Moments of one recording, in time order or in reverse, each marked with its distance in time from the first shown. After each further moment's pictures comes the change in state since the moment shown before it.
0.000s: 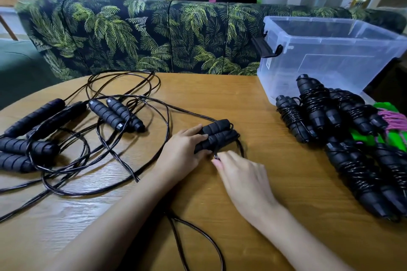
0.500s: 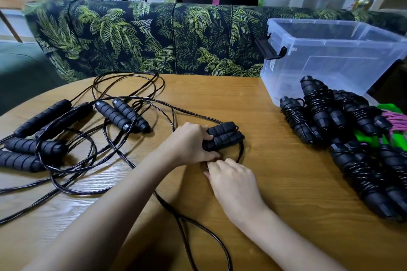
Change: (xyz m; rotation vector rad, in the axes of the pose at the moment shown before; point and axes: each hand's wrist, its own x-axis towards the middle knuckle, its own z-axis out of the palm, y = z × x) left_hand 0.026 0.009 -0.033 0.156 -0.323 0.053; right_hand -0.002 -0.023 0.021 -0.183 -0.094 -0.101
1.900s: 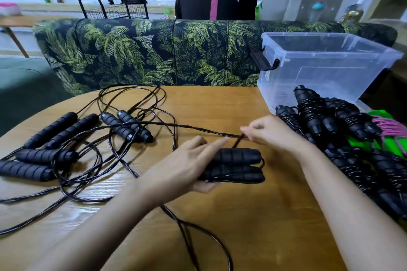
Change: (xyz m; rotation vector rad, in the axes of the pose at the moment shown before) left_hand -0.065 0.028 -0.031 0.188 0.305 0.468; right_hand 0.076 0.137 -0.040 0.651 -0.447 0.375
